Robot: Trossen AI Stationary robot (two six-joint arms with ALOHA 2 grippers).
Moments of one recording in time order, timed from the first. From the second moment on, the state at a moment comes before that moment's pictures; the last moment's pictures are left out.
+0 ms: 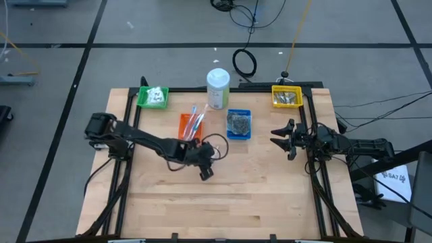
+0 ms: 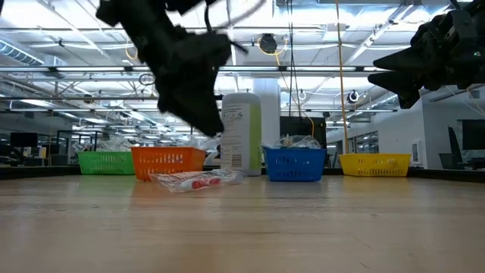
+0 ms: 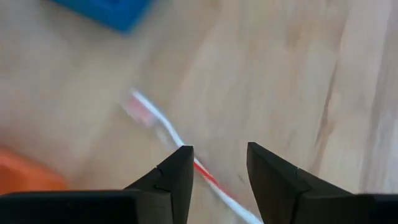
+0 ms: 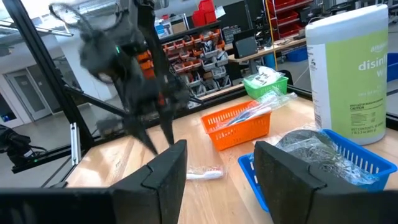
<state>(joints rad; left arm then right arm) -0.19 1.69 1.06 -0.31 -0.26 -0.52 -0.06 0.06 0.01 0.07 0.08 0.30</state>
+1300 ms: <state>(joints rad) -0.06 1.88 1.06 -0.26 0.27 -0.46 -0.06 0.06 0.01 0.08 0.08 0.30</state>
